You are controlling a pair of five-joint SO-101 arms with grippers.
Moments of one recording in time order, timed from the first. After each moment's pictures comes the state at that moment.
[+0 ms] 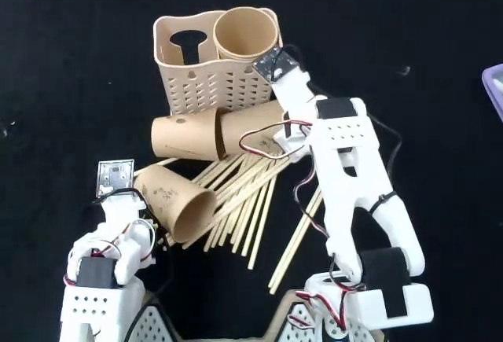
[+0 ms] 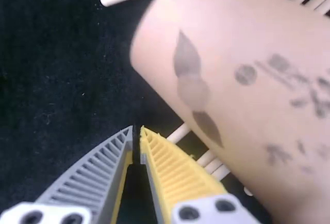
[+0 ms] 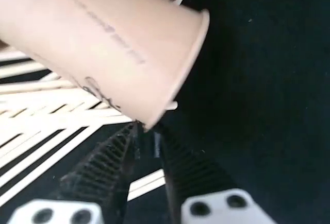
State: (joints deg) left arm -2.5 -99.4 96.4 70.2 4.7; right arm -6.9 -8.4 26.0 64.3 31.5
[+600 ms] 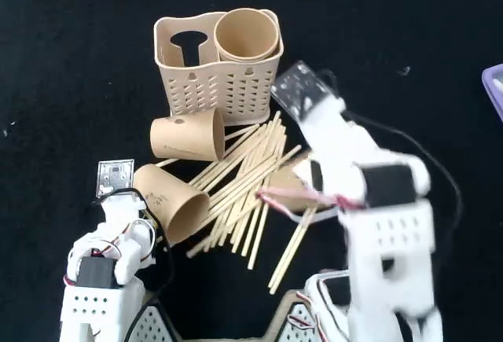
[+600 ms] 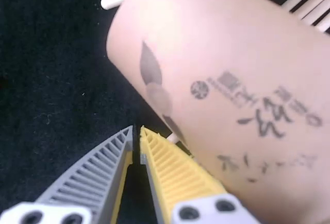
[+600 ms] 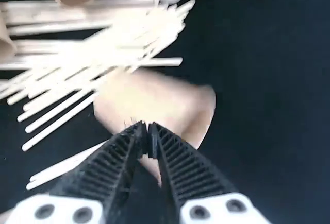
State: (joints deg) left arm -2.5 -99.4 96.4 70.2 4.7; right arm -6.9 -47.7 26.0 88.5 31.6
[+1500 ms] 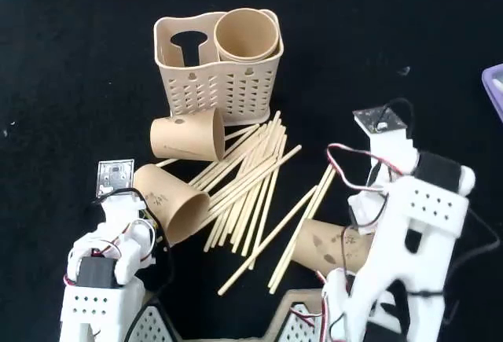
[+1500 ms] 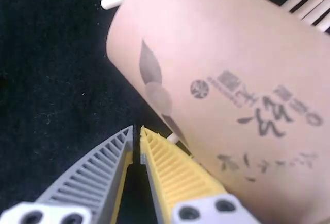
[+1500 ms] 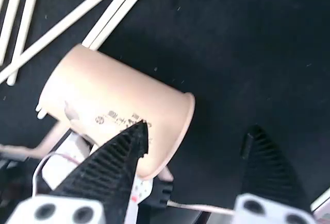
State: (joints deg) left arm -2.5 -99.4 96.4 70.2 4.7; right arm 23.7 -34.9 38.5 98.3 35.0
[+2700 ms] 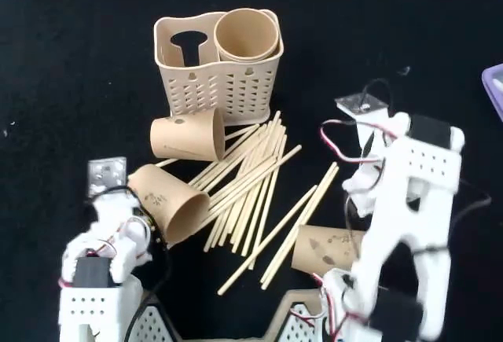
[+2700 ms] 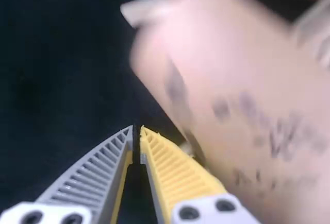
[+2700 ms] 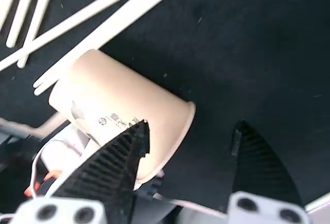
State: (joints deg) left arm -9.0 -99.6 91.6 69.8 4.6; right arm 17.0 -26.9 28.2 99.1 39.4
